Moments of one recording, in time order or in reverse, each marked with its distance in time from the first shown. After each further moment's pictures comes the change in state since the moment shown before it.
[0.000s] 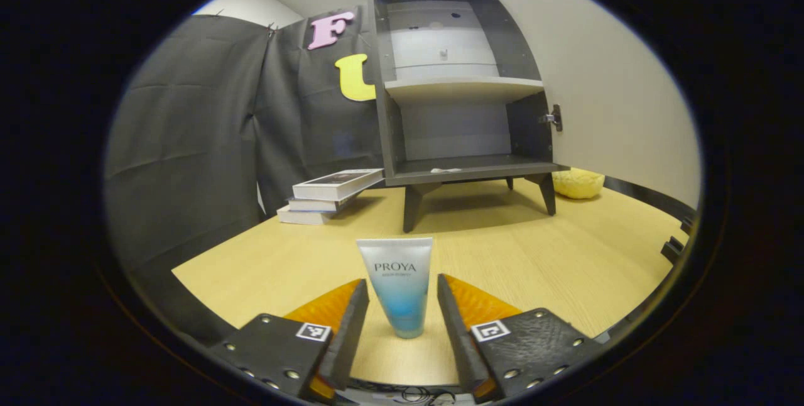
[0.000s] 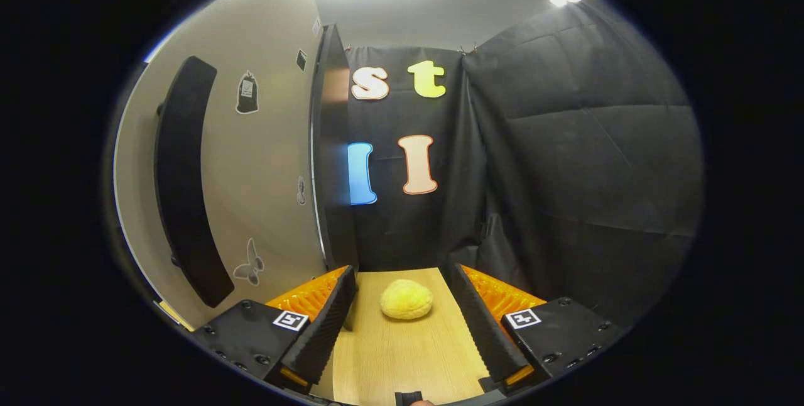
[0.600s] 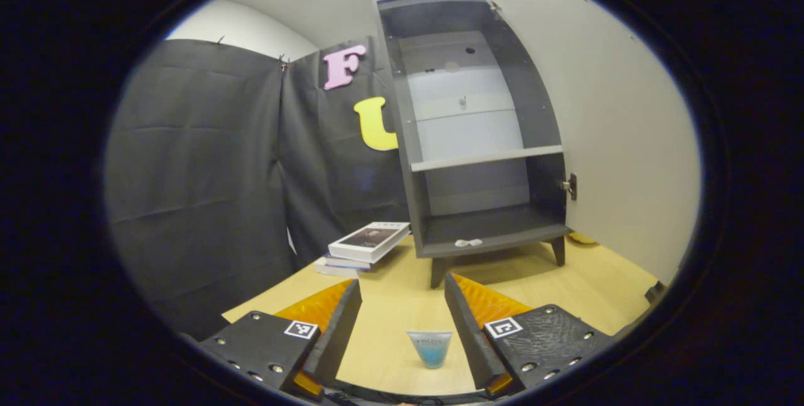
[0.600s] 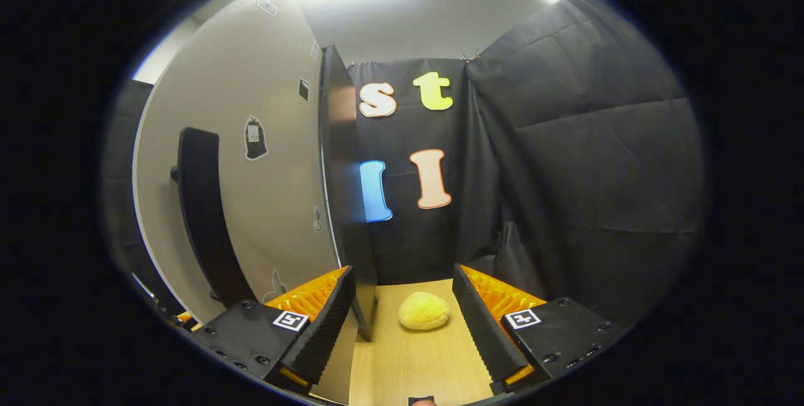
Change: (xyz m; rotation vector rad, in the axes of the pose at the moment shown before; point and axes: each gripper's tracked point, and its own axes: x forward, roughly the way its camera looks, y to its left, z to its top) left arm -0.055 0.041 0.161 0.037 -0.129 0.123; right arm -0.010 0.009 0.041 0.049 -0.058 0.096
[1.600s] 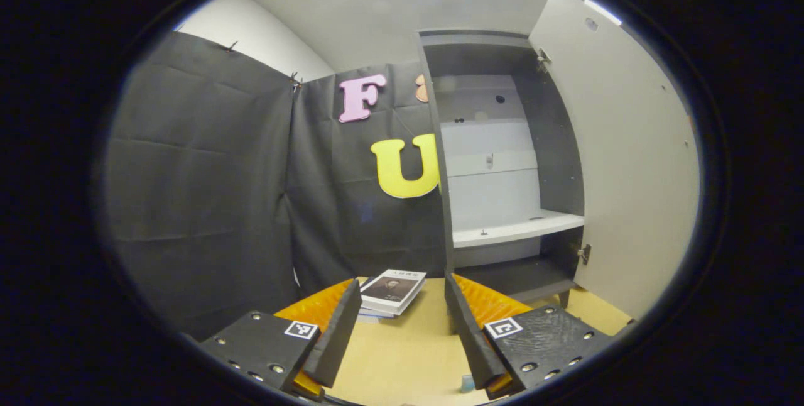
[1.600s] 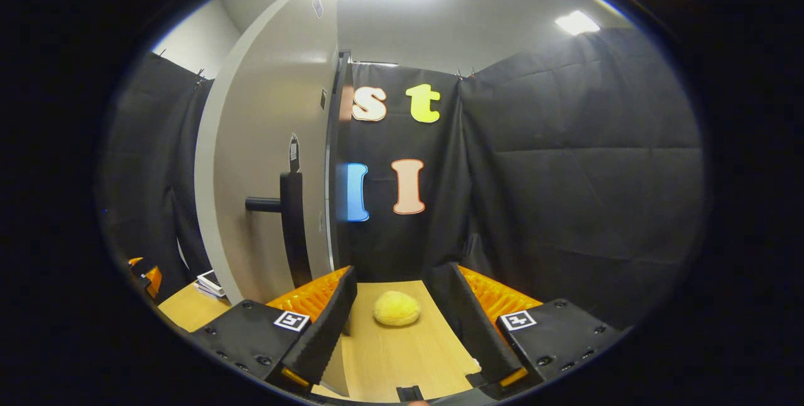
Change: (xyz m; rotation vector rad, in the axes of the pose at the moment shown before) left arm 0.025 0.109 0.103 -0.073 -0.133 -0.046; right arm -0.052 0.034 0.023 -0.105 0.022 -0.207
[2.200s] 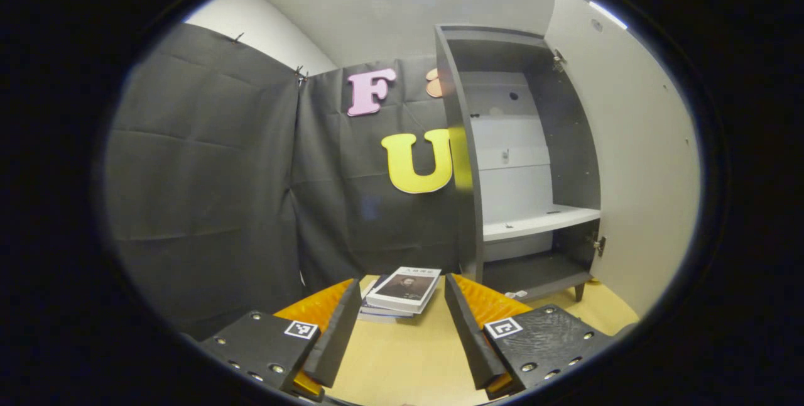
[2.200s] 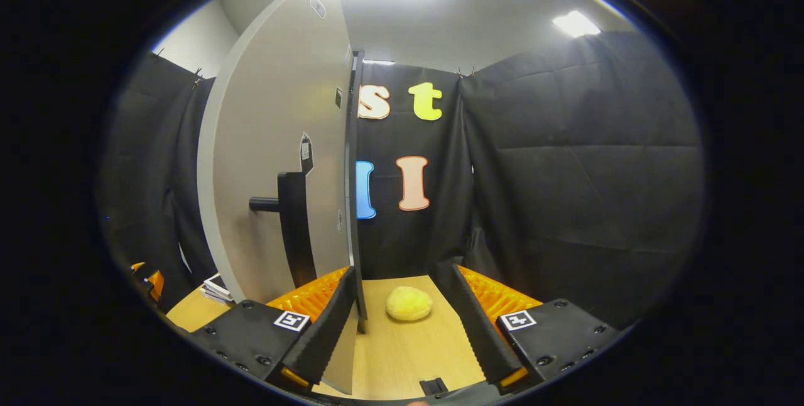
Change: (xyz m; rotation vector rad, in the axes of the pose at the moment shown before) left arm 0.018 0.061 -0.016 0.006 0.006 -0.015; right arm -0.018 0.053 0.000 0.002 0.007 -0.014
